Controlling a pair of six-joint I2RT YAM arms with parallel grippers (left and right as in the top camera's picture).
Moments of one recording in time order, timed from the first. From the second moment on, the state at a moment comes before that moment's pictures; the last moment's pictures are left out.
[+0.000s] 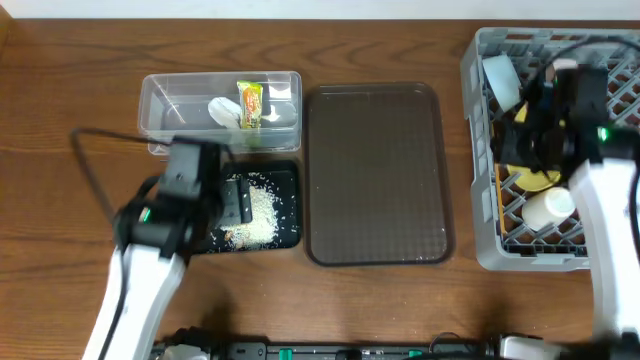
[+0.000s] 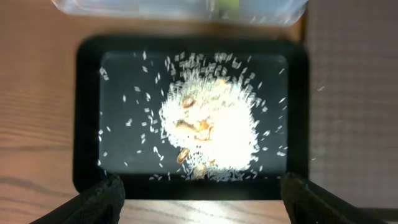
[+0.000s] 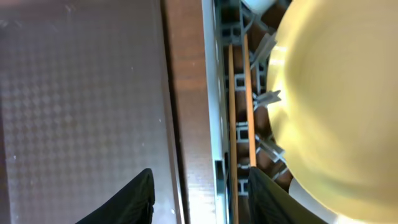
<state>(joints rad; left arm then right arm) -0.19 1.04 1.00 -1.01 -0.08 -0.27 -0.09 1.39 1.24 -0.90 -0.13 0.08</state>
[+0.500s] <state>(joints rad) -0.19 0.51 0.87 -1.00 -0.06 -0.27 -0.09 0.63 0.72 -0.77 -0.05 0.09</state>
